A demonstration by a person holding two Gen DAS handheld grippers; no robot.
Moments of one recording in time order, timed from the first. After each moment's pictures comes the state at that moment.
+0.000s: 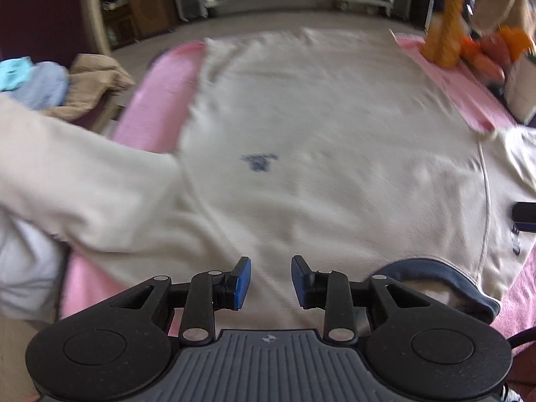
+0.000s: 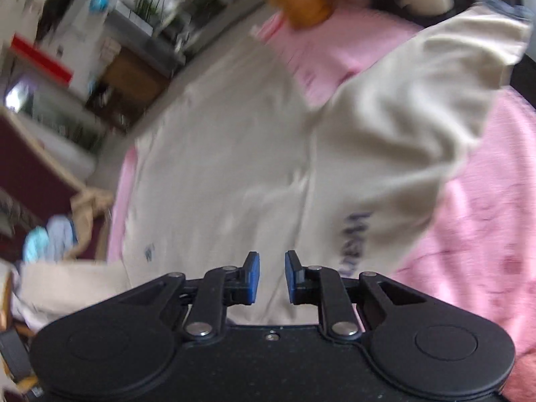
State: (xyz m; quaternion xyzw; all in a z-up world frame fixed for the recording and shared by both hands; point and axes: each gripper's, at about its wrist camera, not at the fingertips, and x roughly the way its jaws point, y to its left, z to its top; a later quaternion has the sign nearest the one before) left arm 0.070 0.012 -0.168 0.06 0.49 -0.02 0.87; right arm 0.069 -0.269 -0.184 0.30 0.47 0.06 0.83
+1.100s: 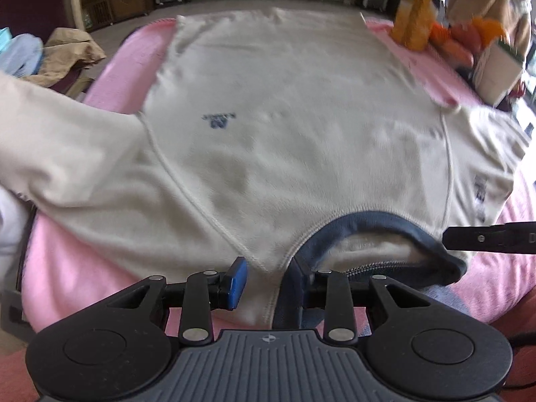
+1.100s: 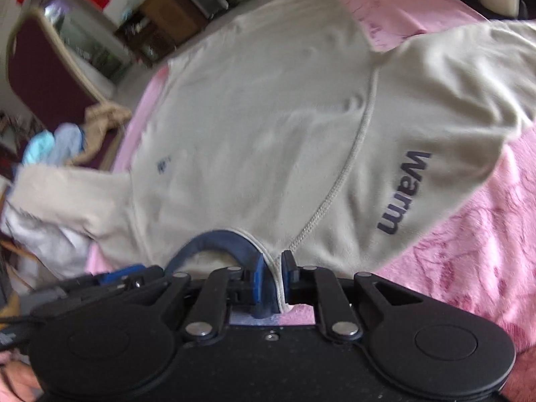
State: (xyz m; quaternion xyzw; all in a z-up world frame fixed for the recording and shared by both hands) left arm 0.035 0.005 -0.179 0.04 0.50 -0.07 0.86; right arm 0.038 -0.223 -0.195 0.20 0.52 0.14 0.82
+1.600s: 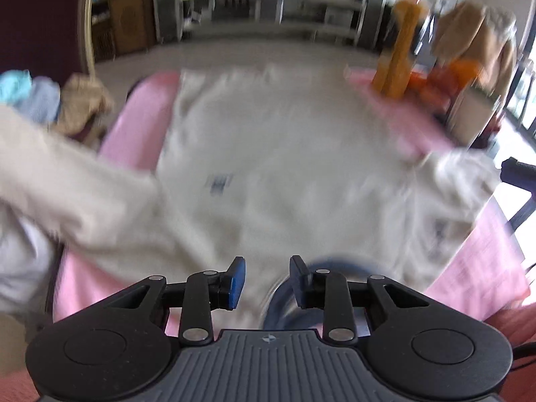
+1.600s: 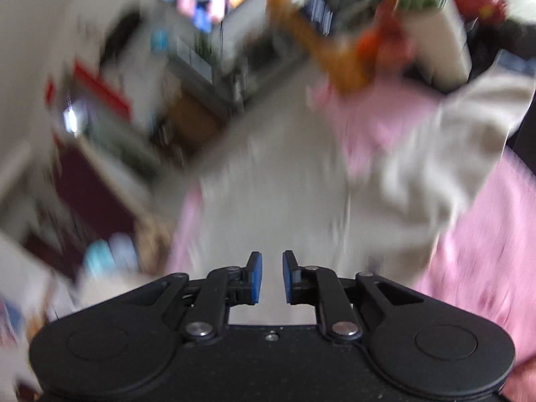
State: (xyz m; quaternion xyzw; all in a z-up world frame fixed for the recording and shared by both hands) left arm 0.009 0.005 -0.083 0.00 0.41 -0.08 0.91; right arm 0.001 -0.340 -0.108 0.36 0.32 0.13 0.87
